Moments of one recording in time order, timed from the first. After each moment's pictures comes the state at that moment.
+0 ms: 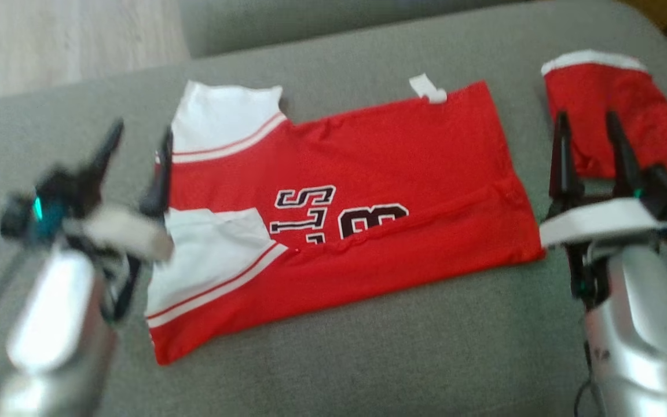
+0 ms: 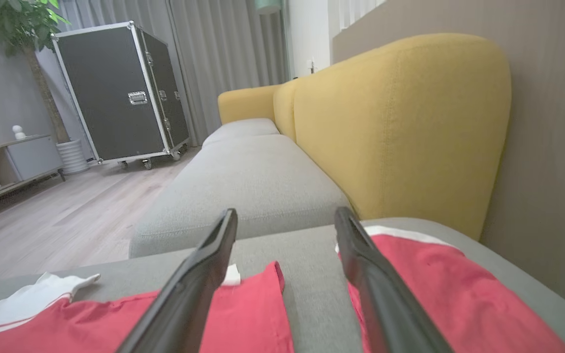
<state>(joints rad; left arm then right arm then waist) -0.44 0.27 -0.25 0.36 -0.30 -0.08 -0.03 -0.41 -0.05 -0.06 0.44 0.12 0.13 -0.25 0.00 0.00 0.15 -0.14</state>
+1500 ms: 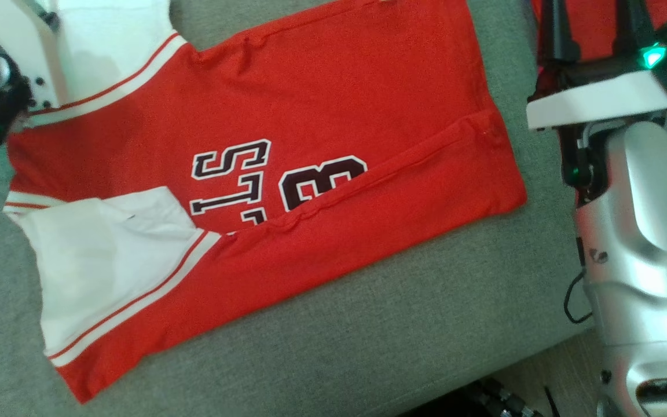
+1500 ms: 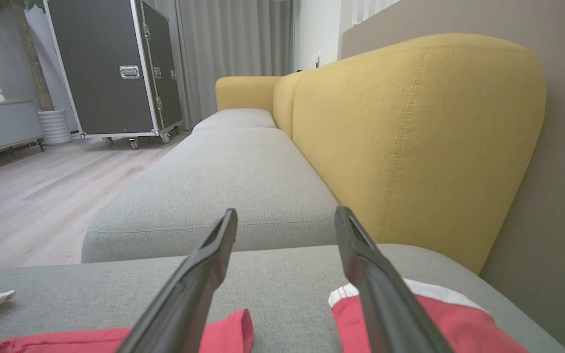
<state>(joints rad) -1.16 0.50 -0.69 0.85 -0.77 -0.13 0.58 -0.72 -0.05 0.07 0.41 0.16 0.13 -0.25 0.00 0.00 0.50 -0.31</state>
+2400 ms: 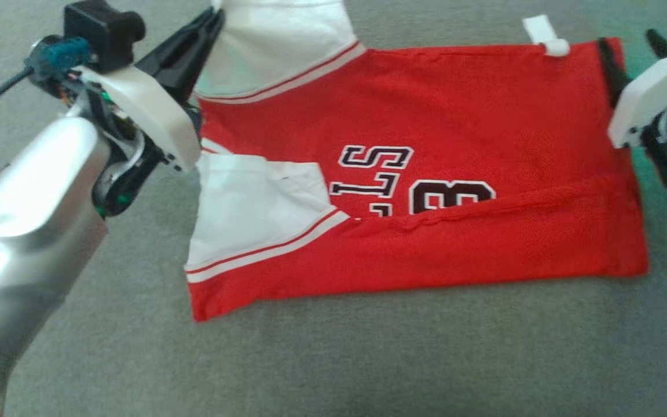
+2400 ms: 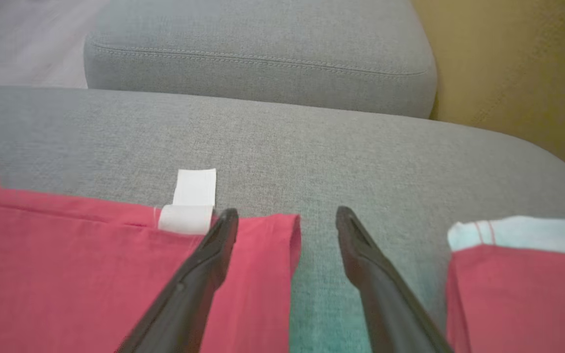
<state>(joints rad) -0.99 0.48 -0.89 0.41 -0.83 -0.13 0.09 -0.92 -0.36 0.30 0.96 0.32 0.13 0.11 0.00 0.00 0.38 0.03</state>
